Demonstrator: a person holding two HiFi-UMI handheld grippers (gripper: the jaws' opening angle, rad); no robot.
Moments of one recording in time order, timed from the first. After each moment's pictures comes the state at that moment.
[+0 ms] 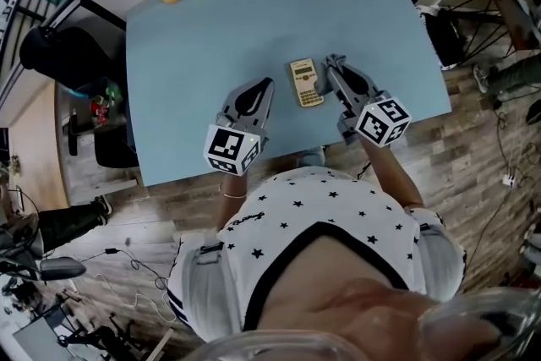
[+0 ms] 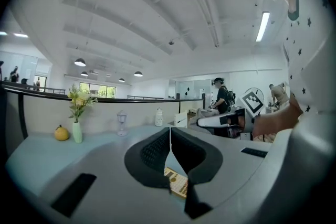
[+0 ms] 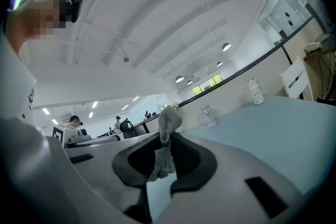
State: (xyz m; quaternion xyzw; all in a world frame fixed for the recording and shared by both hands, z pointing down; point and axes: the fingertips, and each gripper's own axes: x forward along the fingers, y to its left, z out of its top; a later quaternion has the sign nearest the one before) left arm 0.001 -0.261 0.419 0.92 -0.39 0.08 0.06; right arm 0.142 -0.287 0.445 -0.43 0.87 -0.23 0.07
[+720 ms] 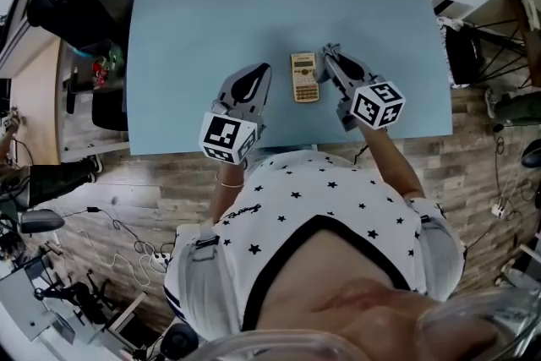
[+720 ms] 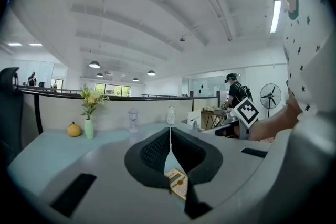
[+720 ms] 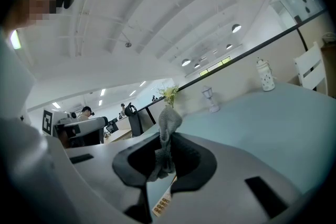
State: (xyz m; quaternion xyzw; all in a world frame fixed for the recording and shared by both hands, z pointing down) left arm 0.009 -0.281 0.430 0.88 -0.46 0.09 0.07; right arm 0.141 -0.336 0.504 -0.36 0.89 -0.26 -0.01
